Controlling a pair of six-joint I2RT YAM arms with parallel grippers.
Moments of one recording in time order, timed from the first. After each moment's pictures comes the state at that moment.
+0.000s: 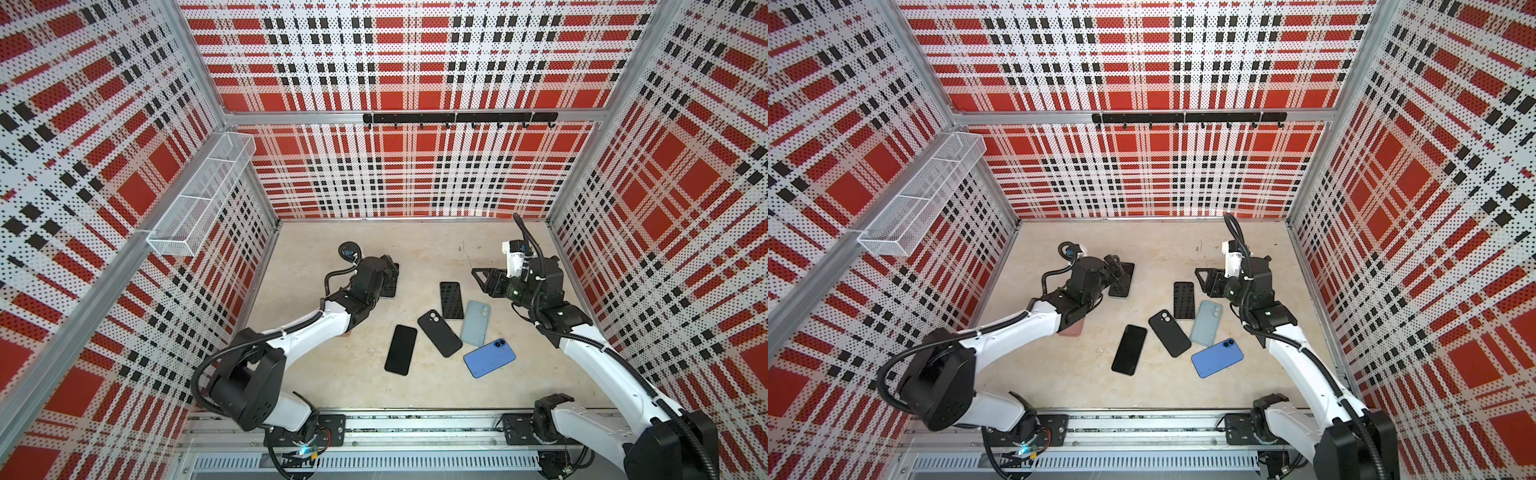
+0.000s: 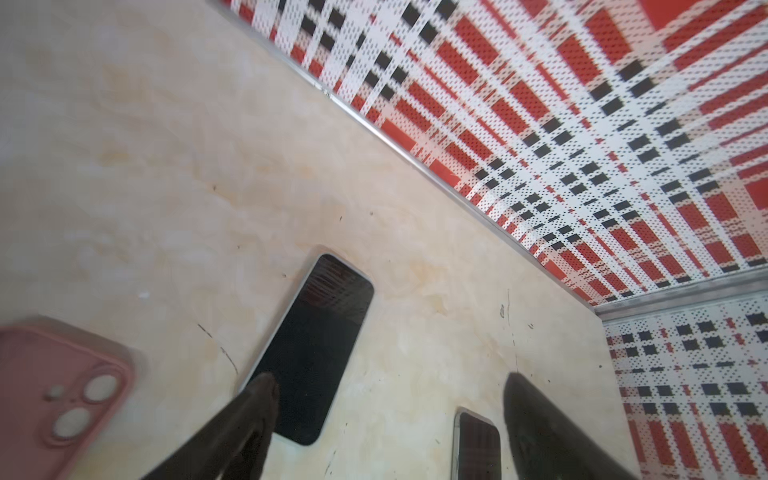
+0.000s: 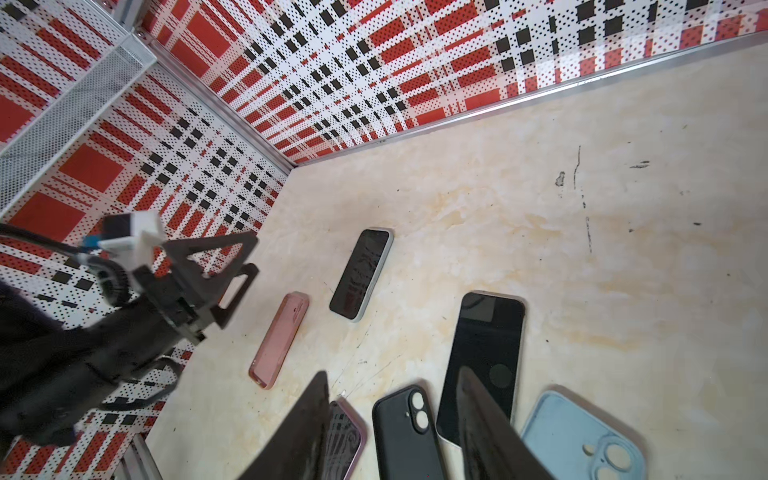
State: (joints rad) left arm -0.61 1.40 0.92 0.03 -0.46 -0.82; right arm 0.26 1.06 0.79 -0.14 -0.34 0.43
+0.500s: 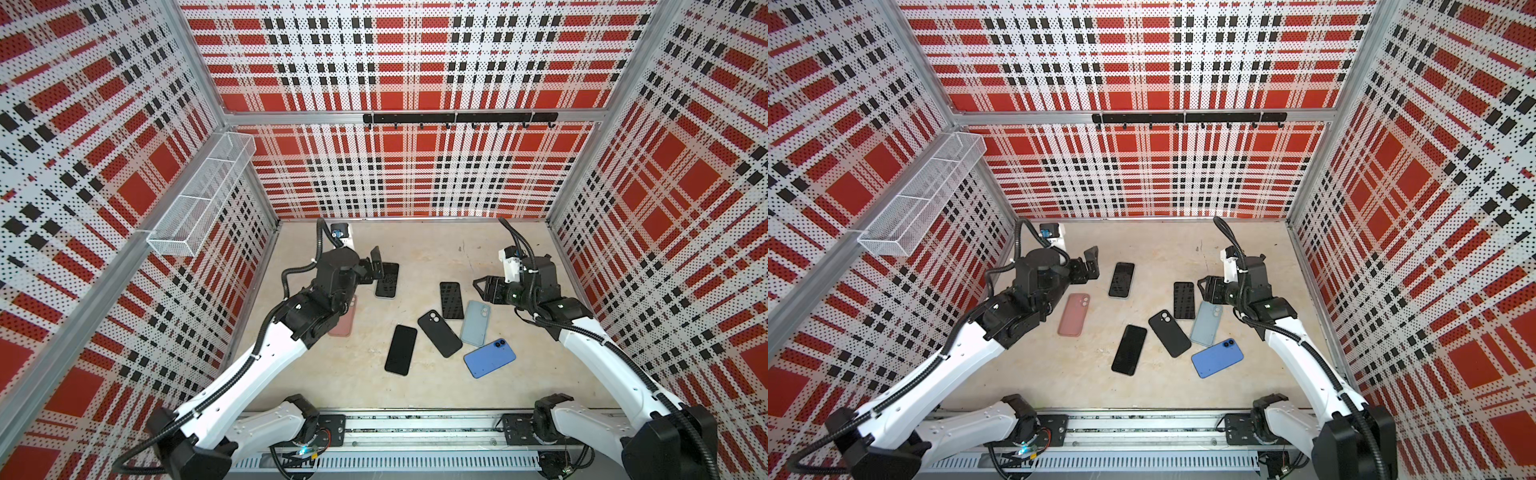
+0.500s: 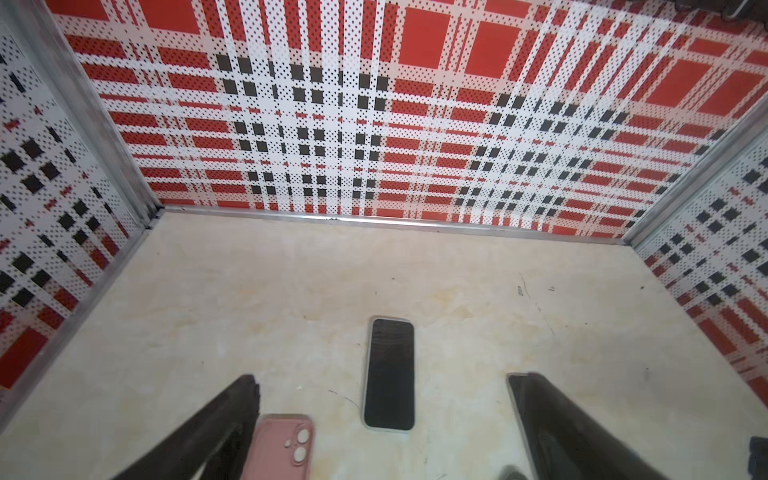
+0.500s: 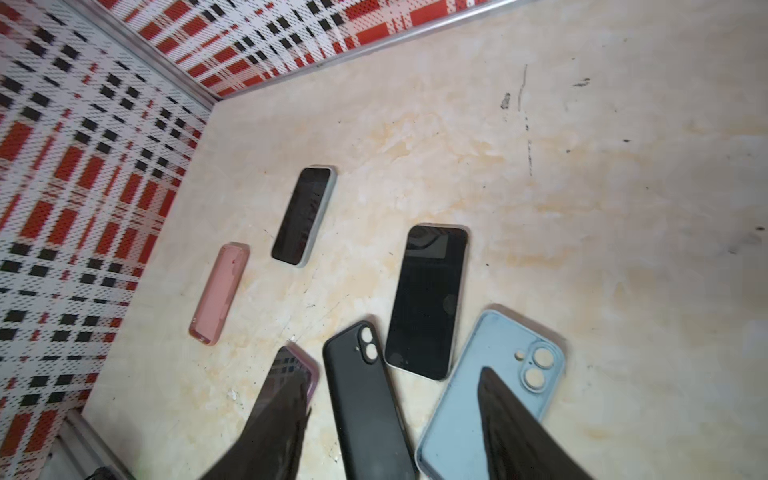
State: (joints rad) left arm -0.62 1.03 1.04 -0.35 -0.50 -0.29; right arm 0.26 1.11 0.84 -0.40 -0.23 0.35
